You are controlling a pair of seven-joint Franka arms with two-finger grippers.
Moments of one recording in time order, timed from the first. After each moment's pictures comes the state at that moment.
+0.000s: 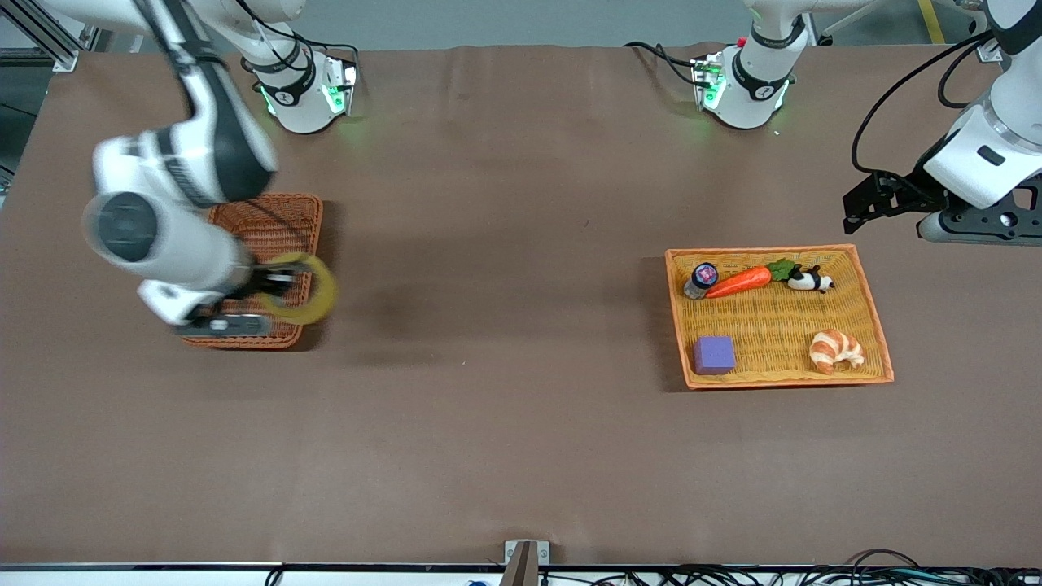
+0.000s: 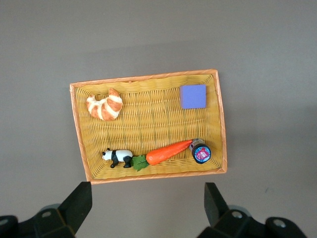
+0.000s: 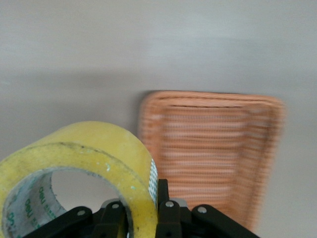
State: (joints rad) left arm 0.01 -0.03 -0.13 -1.67 -0.01 1.68 -0.04; right arm -0.12 0.20 0.26 -1.82 -0.11 1.83 0.13
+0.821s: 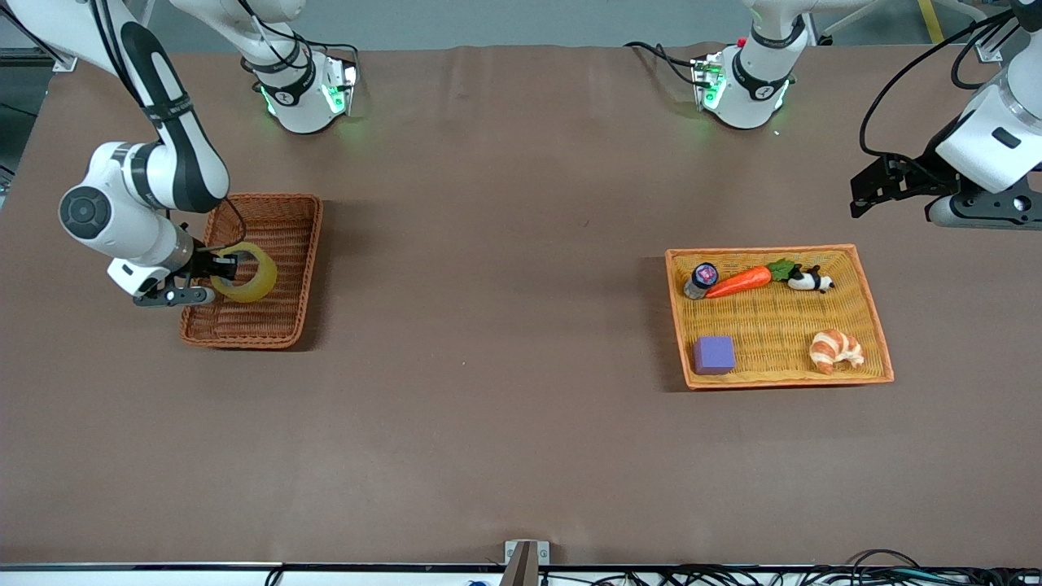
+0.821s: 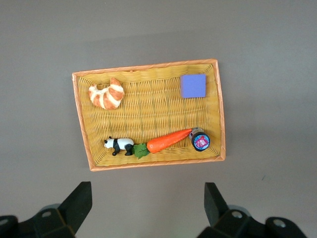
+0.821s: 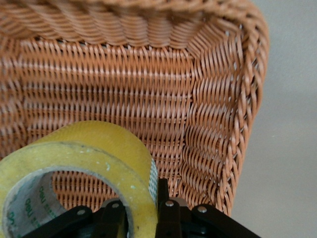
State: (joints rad) left arm 0.01 -0.03 -0.14 -1.62 -0.01 1.59 -0.05; right arm -0.13 0.17 -0.03 -2.40 -0.10 2.46 -0.15
